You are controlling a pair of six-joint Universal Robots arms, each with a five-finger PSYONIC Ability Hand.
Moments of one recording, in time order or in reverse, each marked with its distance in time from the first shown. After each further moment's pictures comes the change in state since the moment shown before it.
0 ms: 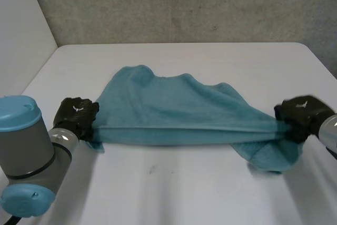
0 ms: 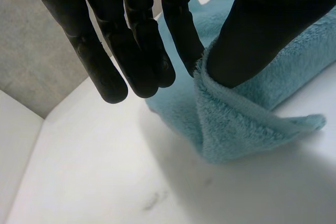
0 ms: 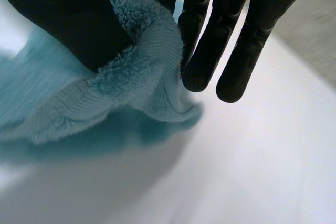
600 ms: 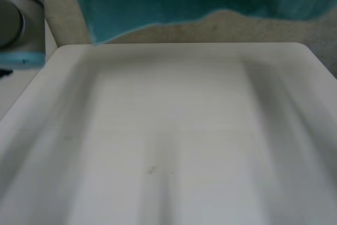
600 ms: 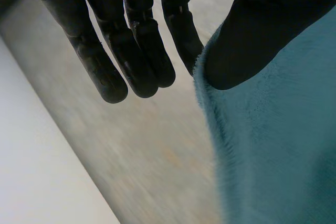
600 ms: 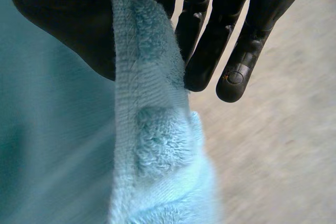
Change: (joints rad) left arm 0.029 -0.061 0.813 0.245 0.050 0.046; right arm 0.189 0.074 -0.760 -0.386 0.278 0.122; left_hand 0.000 0.002 0.003 0.003 -0.001; right_hand 0.010 0.005 0.002 0.000 0.020
